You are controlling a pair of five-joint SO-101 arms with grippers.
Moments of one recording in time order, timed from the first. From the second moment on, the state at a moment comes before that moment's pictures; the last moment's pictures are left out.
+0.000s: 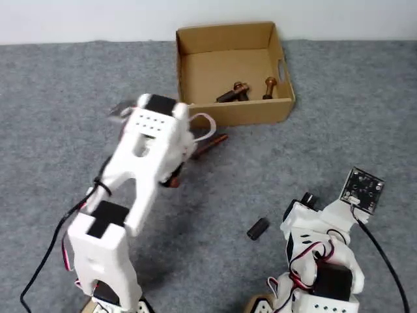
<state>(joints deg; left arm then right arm) 12.5 21.4 -8.6 98.9 84.5 6.5 -90.7 70.3 76.3 -19.6</state>
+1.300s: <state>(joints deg) -1.1 20.8 -0.8 98.9 -30.6 6.5 -90.7 70.3 76.3 -19.6</state>
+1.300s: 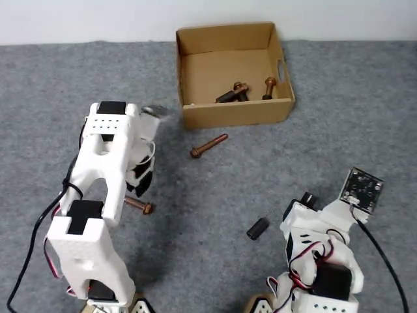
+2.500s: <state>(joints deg) -1.8 23.3 10.2 87.6 -73.5 6.5 -90.8 71.2 76.3 -19.6</state>
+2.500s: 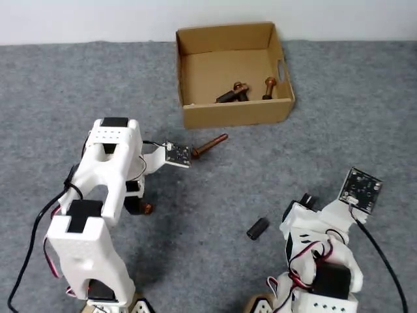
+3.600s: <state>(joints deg) -1.2 -28.4 29.1 93.6 -45.4 1.1 -103.7 71.1 77.0 -19.5</state>
